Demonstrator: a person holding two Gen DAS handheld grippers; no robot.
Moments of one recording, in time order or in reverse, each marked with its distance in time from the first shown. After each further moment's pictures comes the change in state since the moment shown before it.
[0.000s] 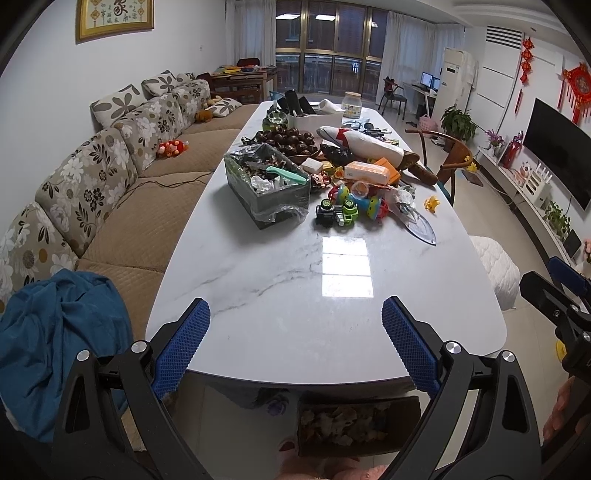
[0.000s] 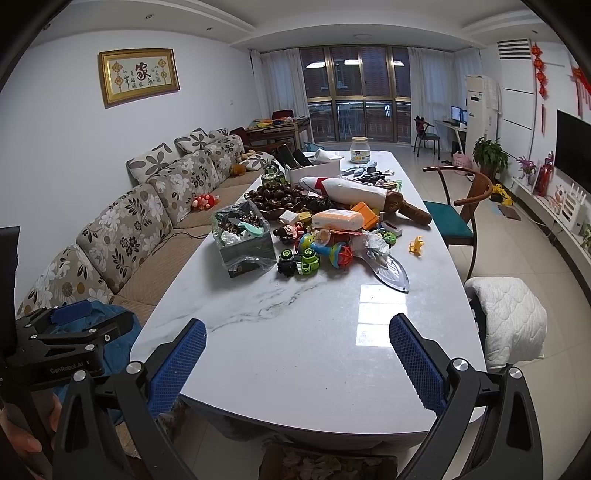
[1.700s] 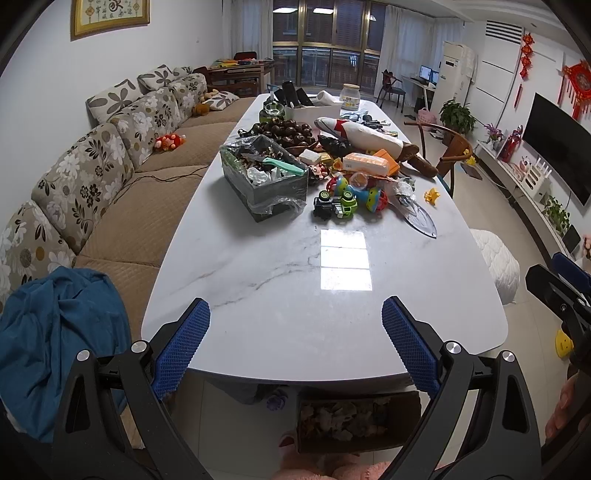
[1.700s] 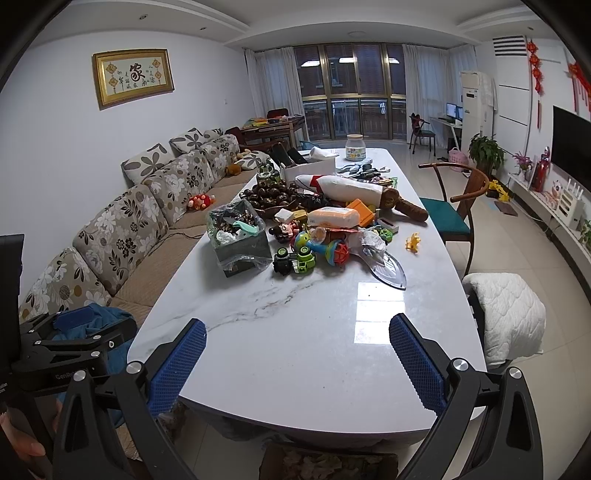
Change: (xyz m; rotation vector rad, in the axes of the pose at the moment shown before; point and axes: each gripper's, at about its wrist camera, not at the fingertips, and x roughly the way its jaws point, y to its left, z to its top) left arm -0.002 0.002 0.006 -0.002 0.026 -0.004; right arm 0.010 -0.016 -0.003 0.016 0.006 -0.007
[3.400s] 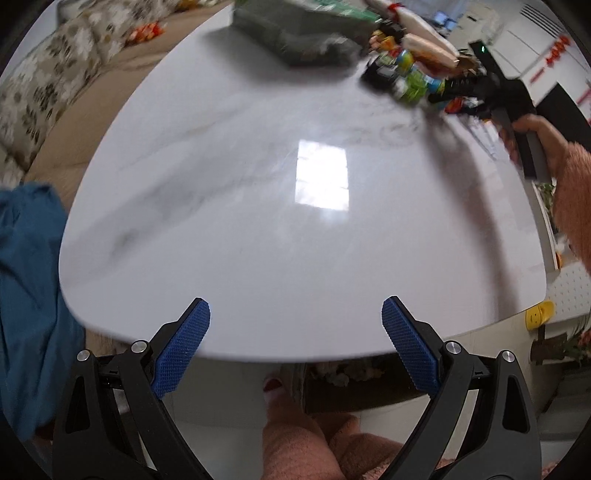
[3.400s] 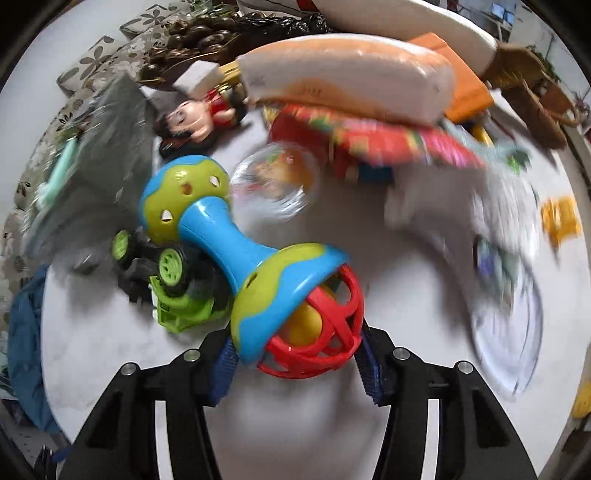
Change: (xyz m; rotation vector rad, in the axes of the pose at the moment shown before) left arm 0.190 0.102 -0.068 -0.075 0.350 -0.165; right arm 0.421 -0.053 0.060 0.023 0.600 0.019
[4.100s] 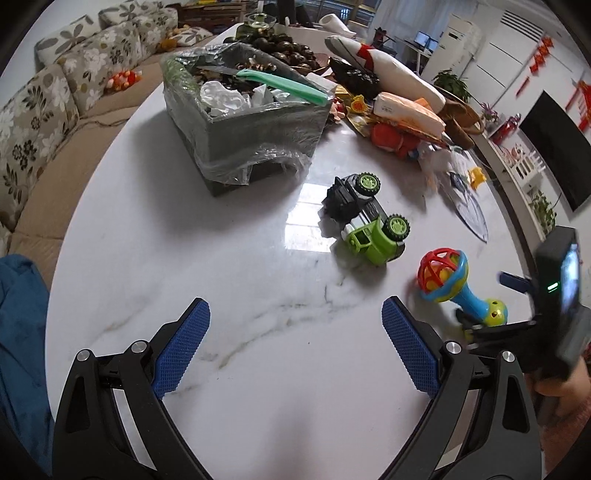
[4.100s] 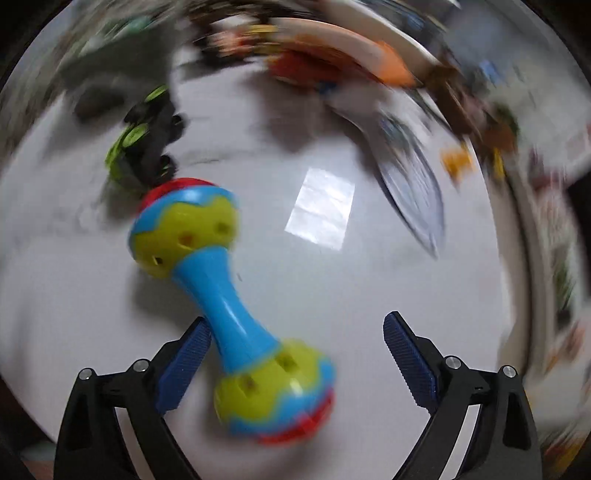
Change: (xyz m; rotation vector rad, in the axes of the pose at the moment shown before) left arm 0.025 -0.058 0.142 0.025 -0.117 -0.022; right arm -0.023 0.030 -0.145 -0.316 -0.031 -0.376
